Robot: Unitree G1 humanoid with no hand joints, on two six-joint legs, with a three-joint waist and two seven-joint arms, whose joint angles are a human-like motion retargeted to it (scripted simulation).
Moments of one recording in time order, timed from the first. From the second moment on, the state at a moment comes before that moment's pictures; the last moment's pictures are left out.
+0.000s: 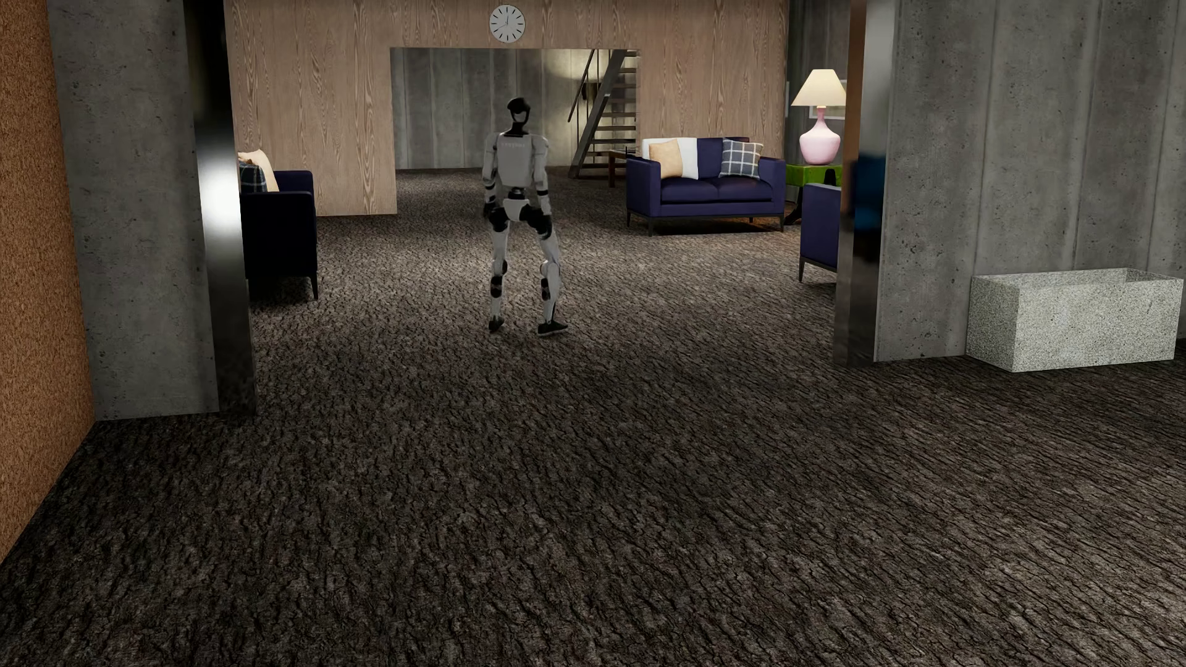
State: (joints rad) body -0.20 -0.19 0.01 0.12 -0.32 0.02 0.20 -0.42 -0.01 0.36 0.45 0.17 0.25 -0.29 -0.24 0.11 -0.07 -0.08 0.10 0.08 0.12 0.63 0.94 0.72 -0.48 0.19 0.43 -0.01 0.02
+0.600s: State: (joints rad) body -0.20 -0.20 0.06 0.15 -0.29 -0.02 0.26 -0.36 -0.01 0.37 0.40 0.28 -0.05 -0.31 -0.21 0.05 -0.13 -0.07 0.10 0.19 0.39 0.73 0.78 0.73 -0.57 0.23 0.33 -0.02 -0.05
